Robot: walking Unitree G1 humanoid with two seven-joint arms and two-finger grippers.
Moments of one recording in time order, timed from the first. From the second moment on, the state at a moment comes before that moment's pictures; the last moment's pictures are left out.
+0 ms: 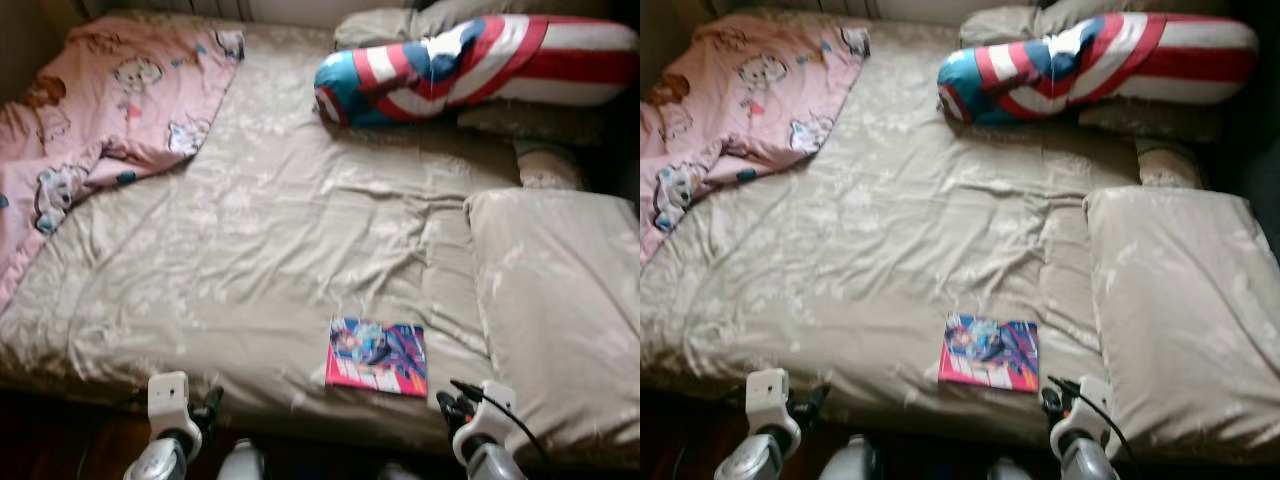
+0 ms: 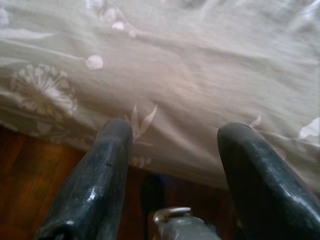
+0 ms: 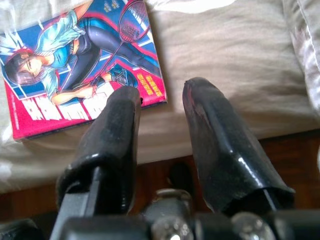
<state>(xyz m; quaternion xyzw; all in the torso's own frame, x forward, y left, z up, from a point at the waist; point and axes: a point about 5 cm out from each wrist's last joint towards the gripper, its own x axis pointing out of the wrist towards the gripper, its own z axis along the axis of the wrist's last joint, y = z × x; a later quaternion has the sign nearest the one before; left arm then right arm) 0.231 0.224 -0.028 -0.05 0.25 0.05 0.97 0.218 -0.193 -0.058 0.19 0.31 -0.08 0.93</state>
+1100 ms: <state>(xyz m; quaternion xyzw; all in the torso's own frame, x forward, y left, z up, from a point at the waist) 0.181 0.210 -0.078 -0.03 0.40 0.05 0.91 0.177 -0.185 -0.085 0.08 0.42 -0.05 0.90</state>
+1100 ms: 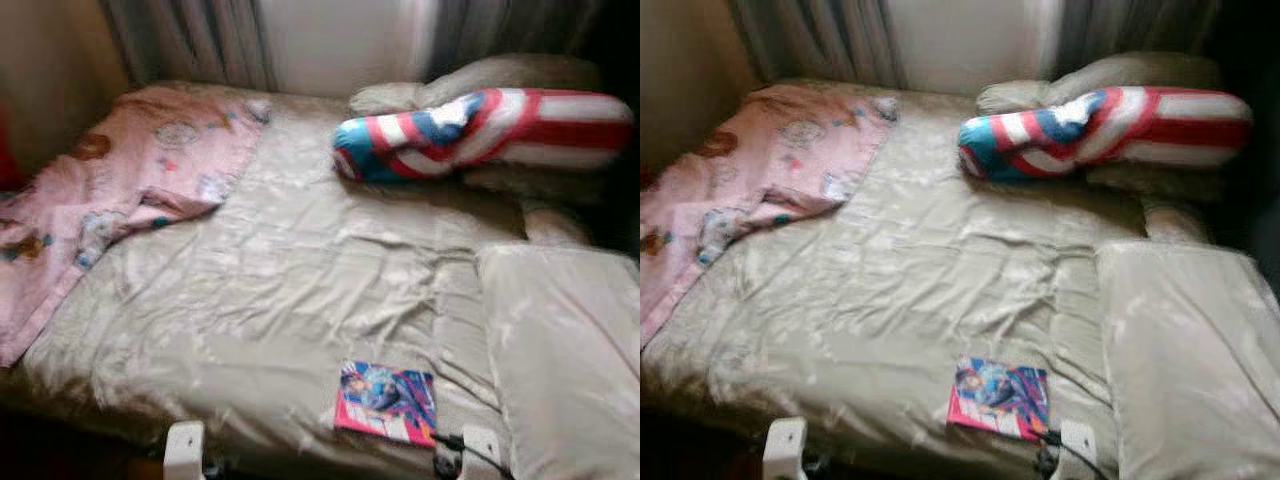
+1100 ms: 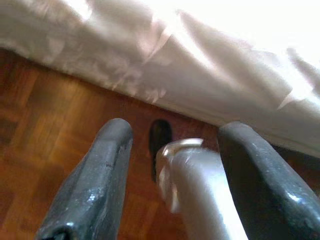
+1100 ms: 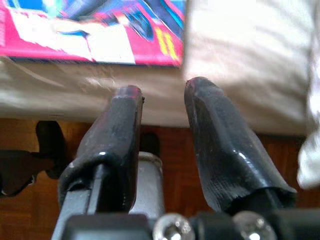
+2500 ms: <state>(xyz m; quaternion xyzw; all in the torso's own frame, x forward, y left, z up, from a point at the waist) 0.176 0.205 -0.081 -0.02 0.41 0.05 0.91 0.177 -0.178 -0.086 0.08 0.43 -0.05 0.90</state>
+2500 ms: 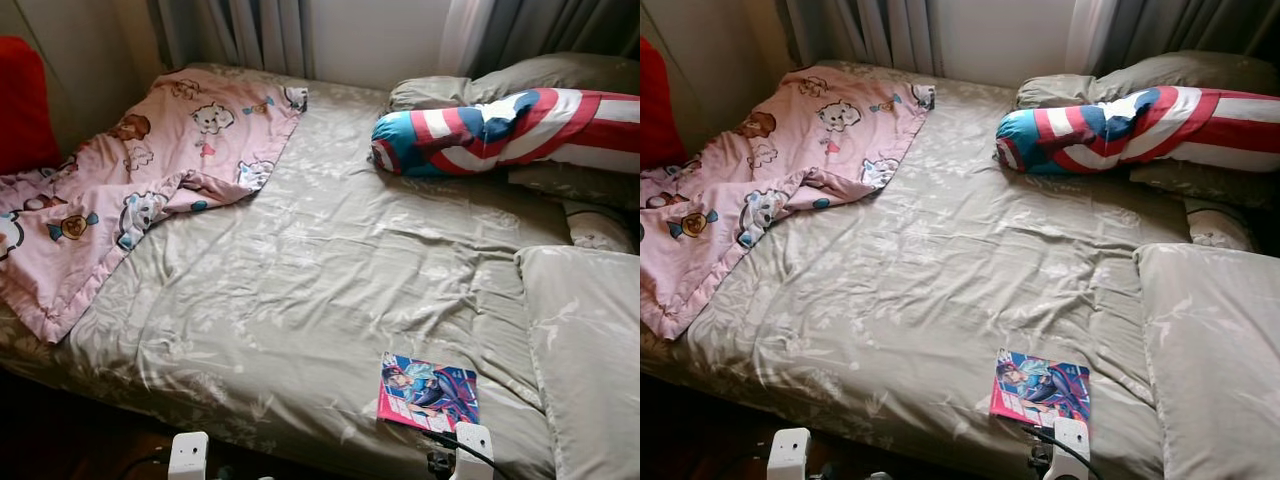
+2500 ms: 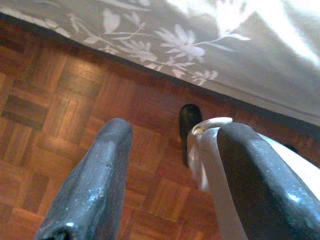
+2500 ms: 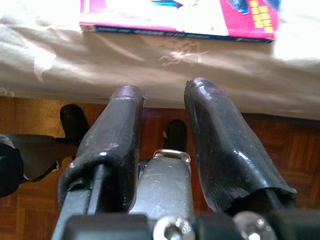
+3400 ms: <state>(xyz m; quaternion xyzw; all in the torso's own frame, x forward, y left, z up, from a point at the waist) 0.173 0.199 -0.083 -0.02 0.41 0.05 0.91 0.176 -0.182 -0.086 0.07 0.43 -0.04 0.90</state>
